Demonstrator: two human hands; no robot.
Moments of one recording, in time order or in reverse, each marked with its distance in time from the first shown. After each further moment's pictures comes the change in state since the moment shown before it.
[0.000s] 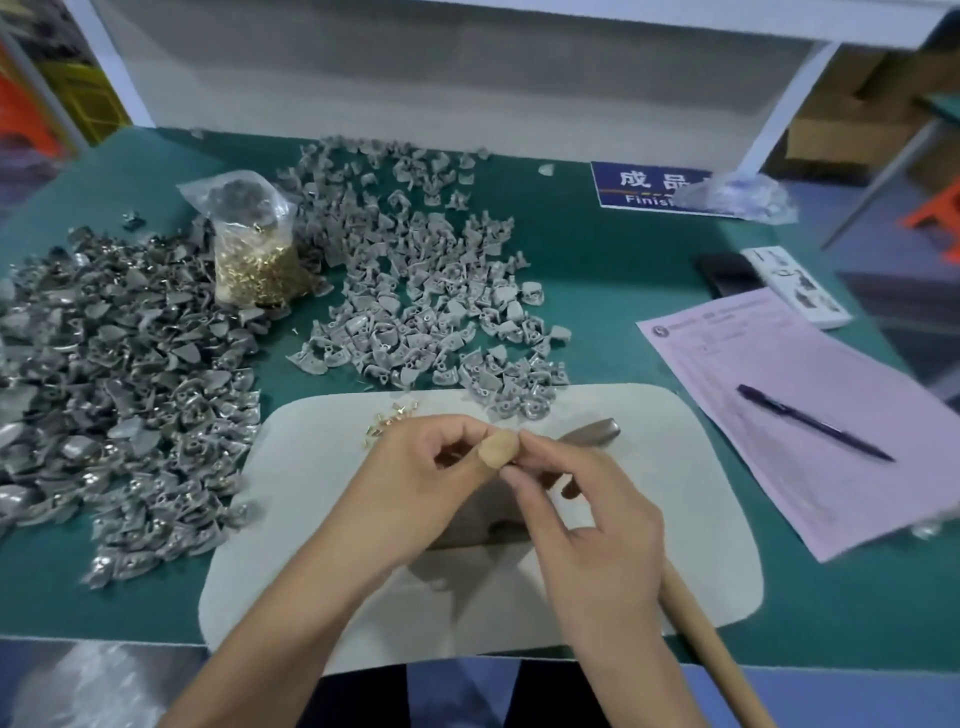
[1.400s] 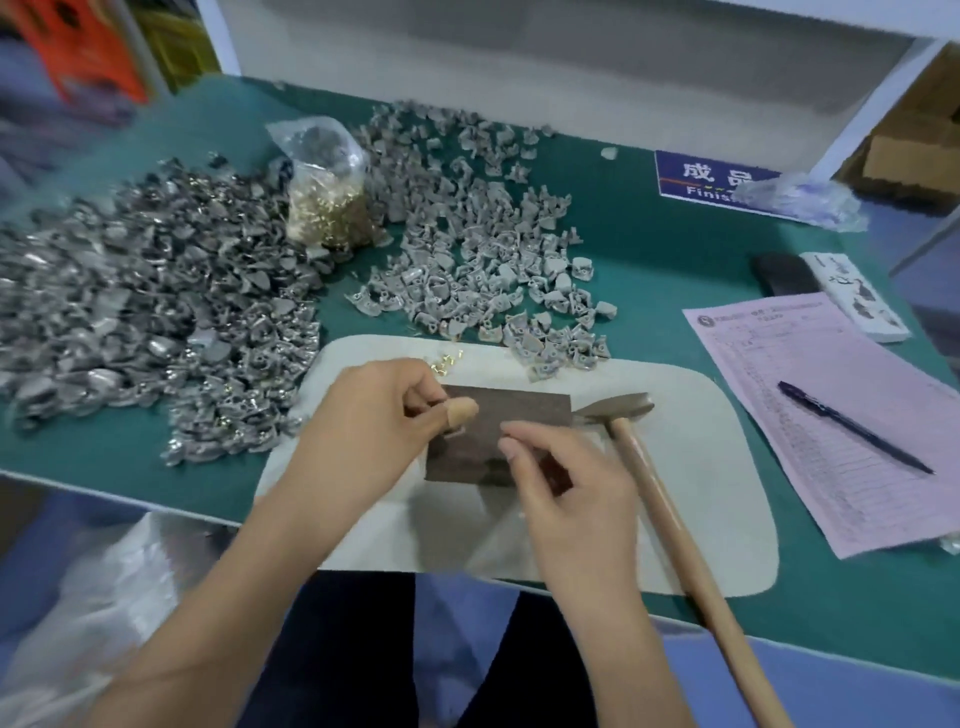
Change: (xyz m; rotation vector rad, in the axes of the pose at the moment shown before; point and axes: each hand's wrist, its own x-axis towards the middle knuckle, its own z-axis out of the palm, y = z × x) left_hand -0.028 -0.028 -0.035 0.561 0.351 -0.015; right_hand -0.022 0.000 0.010 0.089 -0.211 0.153
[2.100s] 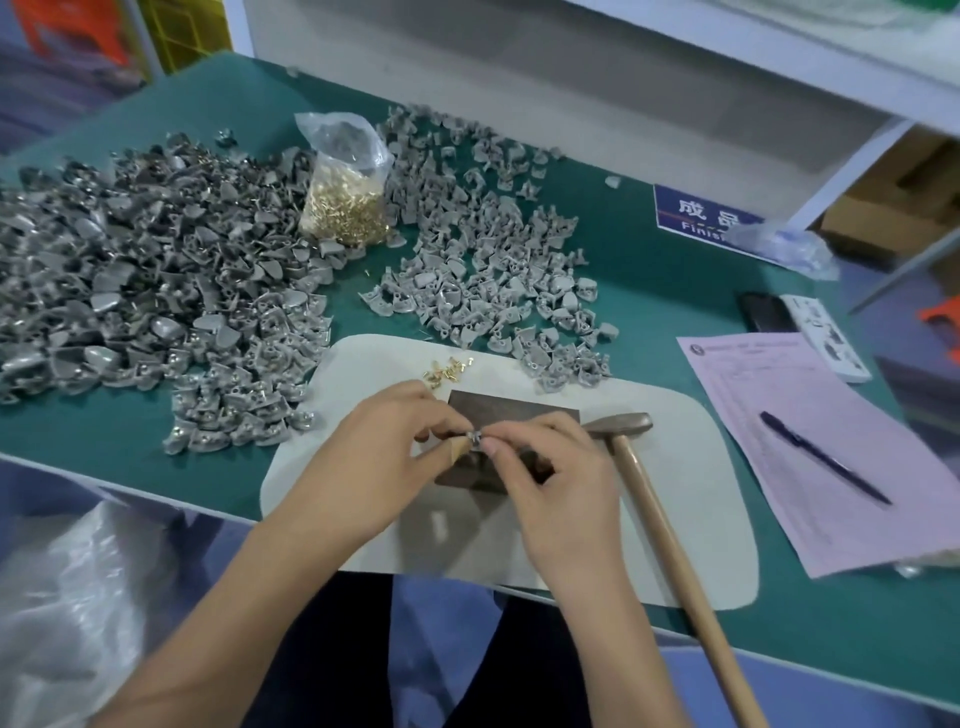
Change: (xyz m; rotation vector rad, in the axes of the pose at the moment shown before) left_hand -0.020 -0.022 -0.005 -0.097 -0.099 0.190; right_hand 0.018 -0.019 0.018 -0.207 -0.140 0.054
